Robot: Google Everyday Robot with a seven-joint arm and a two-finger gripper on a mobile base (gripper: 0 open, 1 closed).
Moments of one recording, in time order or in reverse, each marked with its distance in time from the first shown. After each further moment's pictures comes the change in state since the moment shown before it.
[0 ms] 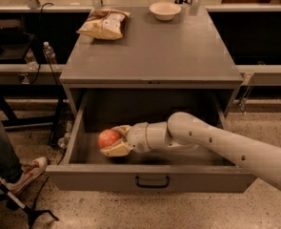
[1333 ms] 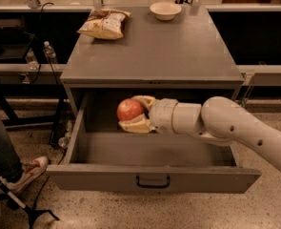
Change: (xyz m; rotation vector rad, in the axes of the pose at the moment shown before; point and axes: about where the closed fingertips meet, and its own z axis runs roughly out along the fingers) arm -0.096 -0.013 -0.118 0.284 -0.050 -0.215
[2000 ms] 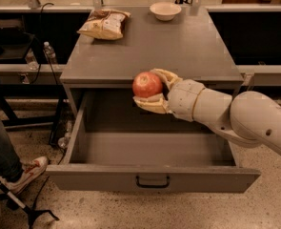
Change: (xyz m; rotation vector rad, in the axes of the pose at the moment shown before) arm -0.073 -0.044 -0.071 0.239 -0.107 -0.164
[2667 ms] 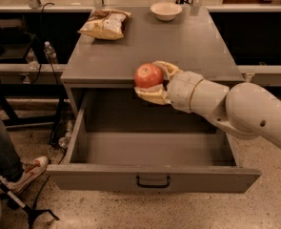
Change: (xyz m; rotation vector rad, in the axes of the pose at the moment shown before) arm -0.001 -0.026 0.010 0.066 0.043 0.008
